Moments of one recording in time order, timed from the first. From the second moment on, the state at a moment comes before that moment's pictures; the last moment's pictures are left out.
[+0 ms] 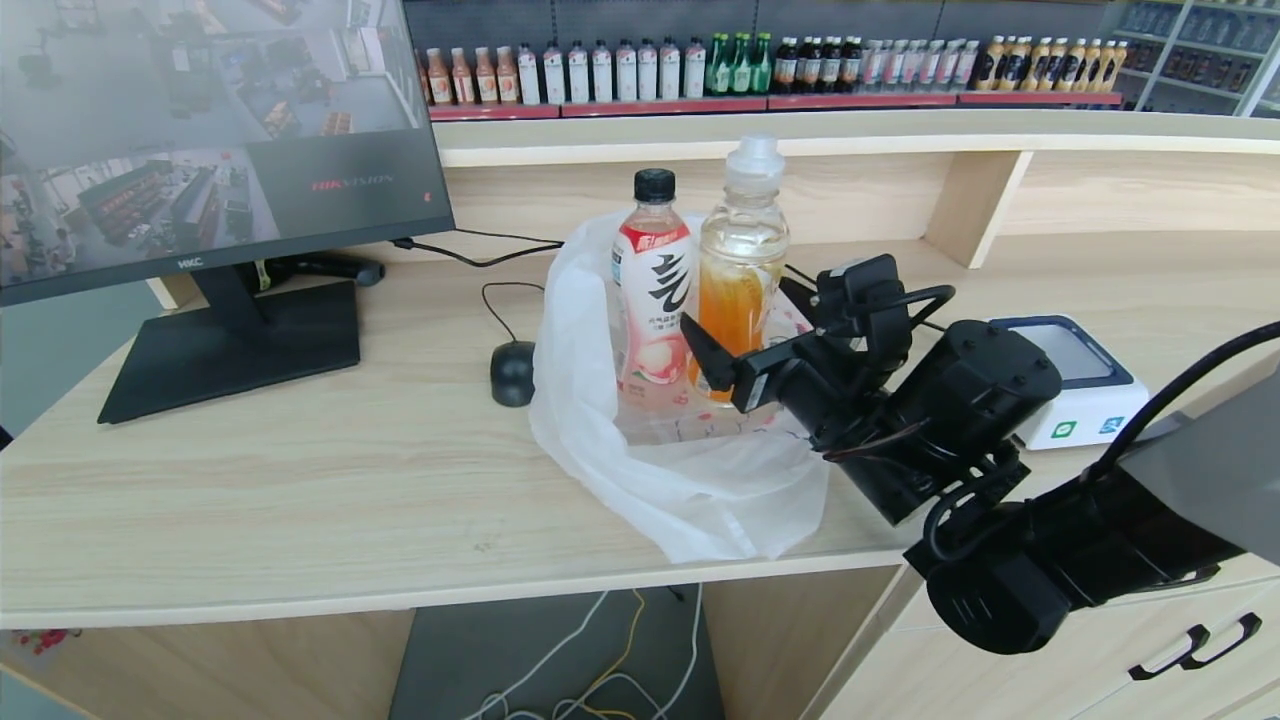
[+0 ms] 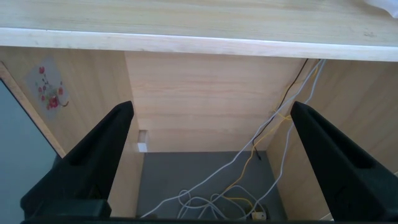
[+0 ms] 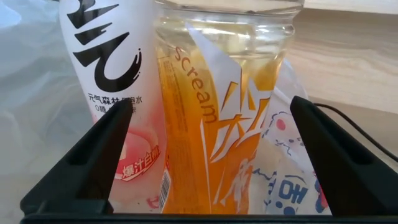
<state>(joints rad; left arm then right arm) 0.00 0.00 0.00 0.00 0.00 0.00 0.60 2.03 -0.88 -1.49 -0.09 -0.18</state>
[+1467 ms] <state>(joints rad) 0.00 0.00 0.00 0.00 0.00 0.00 0.45 0.45 -0.10 -0.15 -0.06 -0.16</state>
